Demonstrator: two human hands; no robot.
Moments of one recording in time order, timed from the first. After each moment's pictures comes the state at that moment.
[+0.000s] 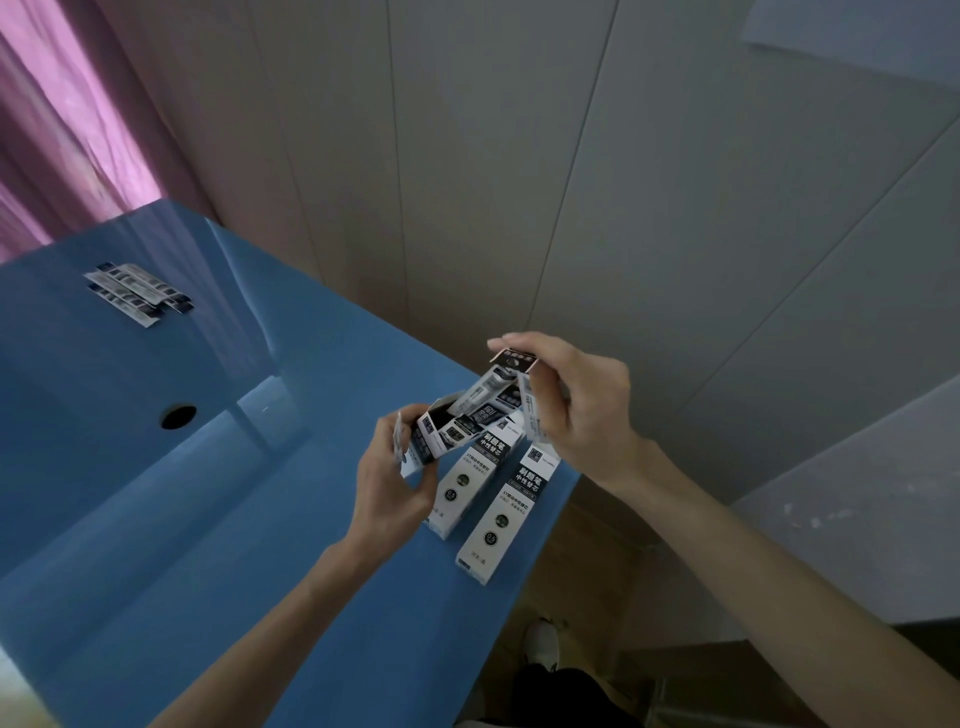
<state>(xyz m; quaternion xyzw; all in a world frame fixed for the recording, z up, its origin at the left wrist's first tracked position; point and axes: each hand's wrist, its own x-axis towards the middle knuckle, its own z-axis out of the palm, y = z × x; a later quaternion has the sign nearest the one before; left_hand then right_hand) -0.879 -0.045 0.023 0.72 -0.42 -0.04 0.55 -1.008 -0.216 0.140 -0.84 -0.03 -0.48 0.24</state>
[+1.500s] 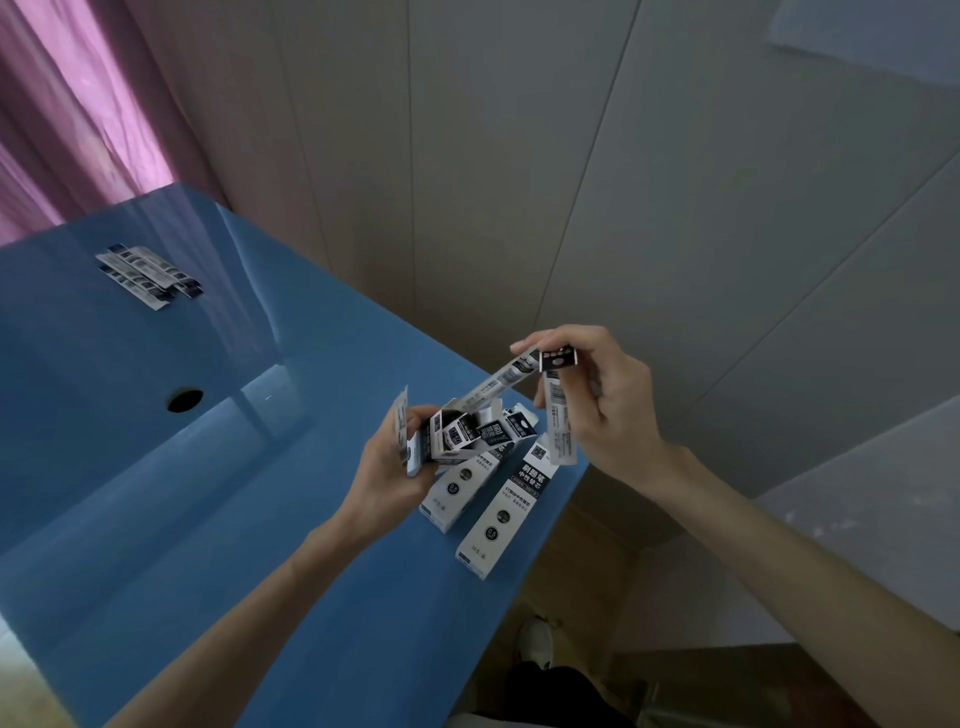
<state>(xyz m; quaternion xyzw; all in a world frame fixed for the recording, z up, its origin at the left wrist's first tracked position) -0.868 -0.040 0.029 0.69 -0.41 -0.19 0.56 -1.025 -0.219 0.144 -0.84 -0.01 -0.40 0.37</state>
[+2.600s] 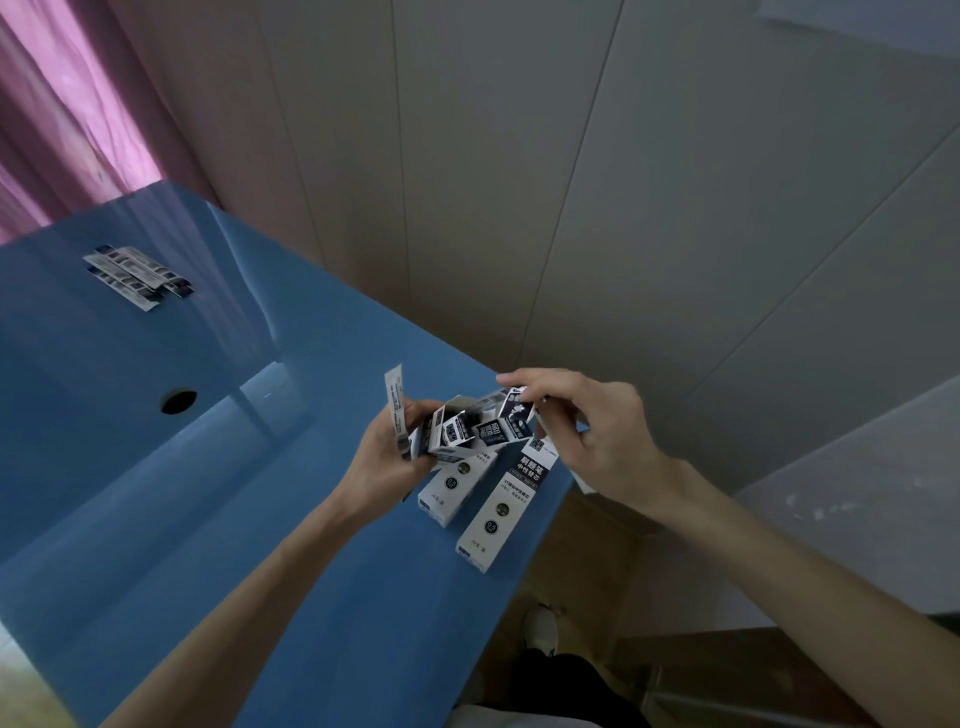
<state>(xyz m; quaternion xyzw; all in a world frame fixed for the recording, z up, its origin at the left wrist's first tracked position) -0.856 -0.047 0.034 0.67 -0.43 -0.26 0.55 -1.041 -0.215 0.118 -0.88 -0.03 -0.37 0.30</state>
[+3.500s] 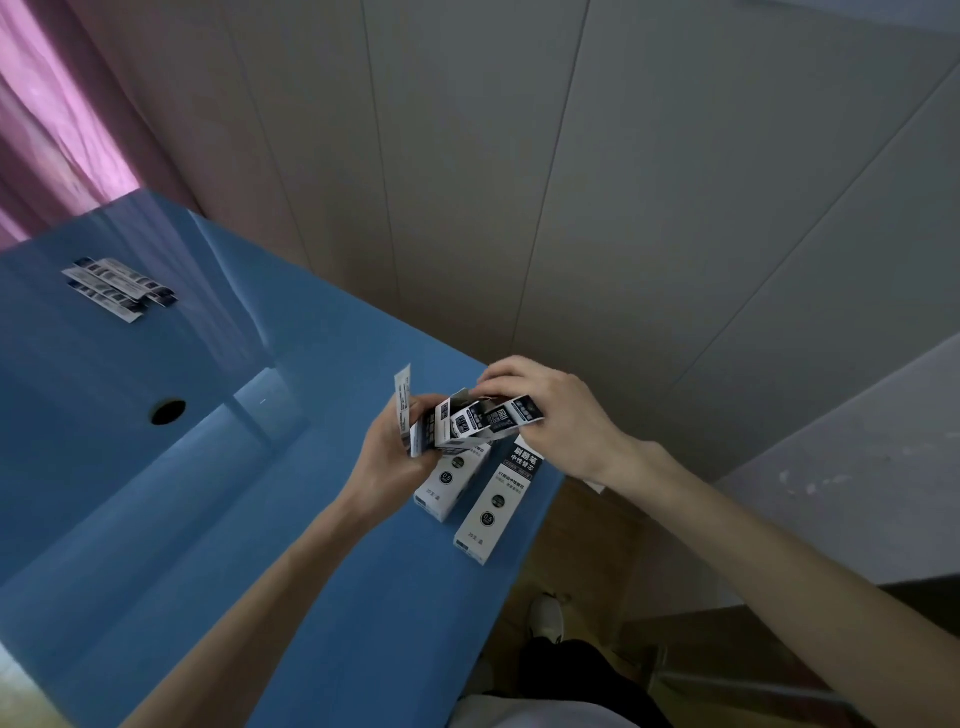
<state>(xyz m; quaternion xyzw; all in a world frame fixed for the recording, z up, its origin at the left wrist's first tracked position) -0.868 -0.056 0.037 0.69 -0.45 -0.22 0.52 -1.026 -0.217 0.108 -0.95 0.13 -0.13 0.26</state>
